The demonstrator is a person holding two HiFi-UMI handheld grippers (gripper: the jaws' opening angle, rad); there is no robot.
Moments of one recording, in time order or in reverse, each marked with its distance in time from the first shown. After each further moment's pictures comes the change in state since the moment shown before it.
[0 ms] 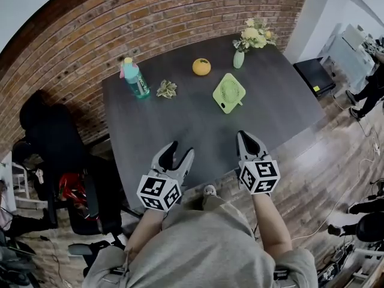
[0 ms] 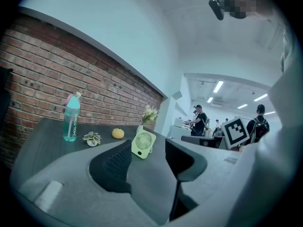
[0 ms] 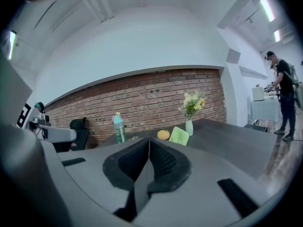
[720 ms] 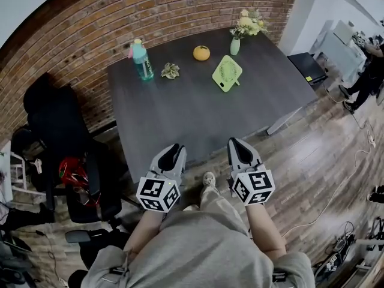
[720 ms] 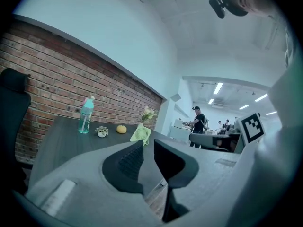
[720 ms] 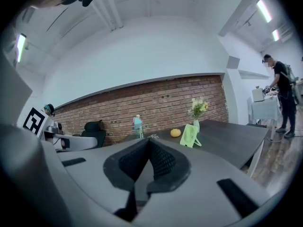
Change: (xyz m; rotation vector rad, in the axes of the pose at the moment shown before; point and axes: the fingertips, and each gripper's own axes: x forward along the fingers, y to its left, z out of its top) left arm -0.131 -0.042 -0.039 -0.004 -0.026 0.031; right arm -0.134 0.114 -0.028 -0.003 -0.055 0.045
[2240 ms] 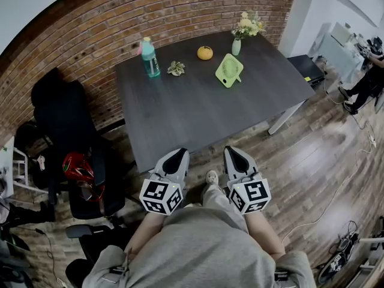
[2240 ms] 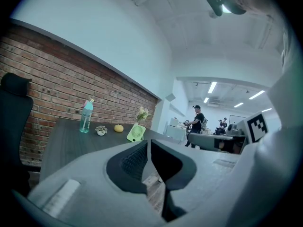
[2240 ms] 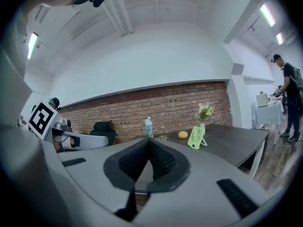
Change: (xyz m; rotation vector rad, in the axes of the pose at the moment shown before) left arm -0.069 -0.032 -0.014 0.036 -0.002 -0.038; right arm -0.067 0.070 -0.014 -0.051 -0.053 0.048
